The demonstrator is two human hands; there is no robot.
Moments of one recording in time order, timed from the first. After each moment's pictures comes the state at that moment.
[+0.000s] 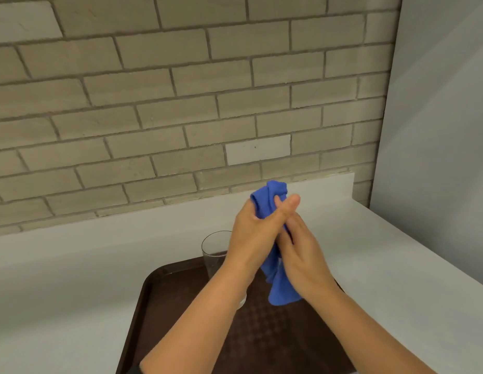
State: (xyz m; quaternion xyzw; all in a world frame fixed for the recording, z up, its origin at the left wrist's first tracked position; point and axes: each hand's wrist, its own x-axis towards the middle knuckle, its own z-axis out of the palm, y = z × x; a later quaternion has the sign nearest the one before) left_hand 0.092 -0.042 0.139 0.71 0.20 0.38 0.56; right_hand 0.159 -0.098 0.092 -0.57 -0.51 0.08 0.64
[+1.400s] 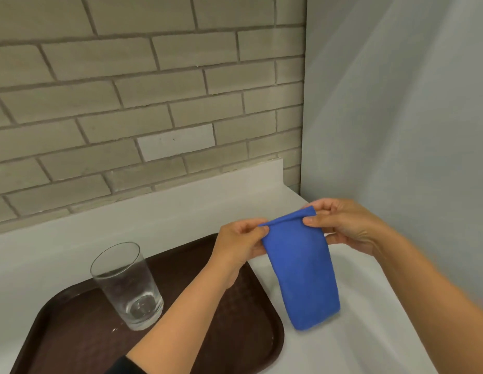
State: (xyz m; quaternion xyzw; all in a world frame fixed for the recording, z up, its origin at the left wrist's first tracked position) left_hand 0.215 -0.079 0.081 0.64 0.24 0.20 0.70; right_hand 0.364 -0.226 0.097 -0.66 -0.31 0.34 0.59
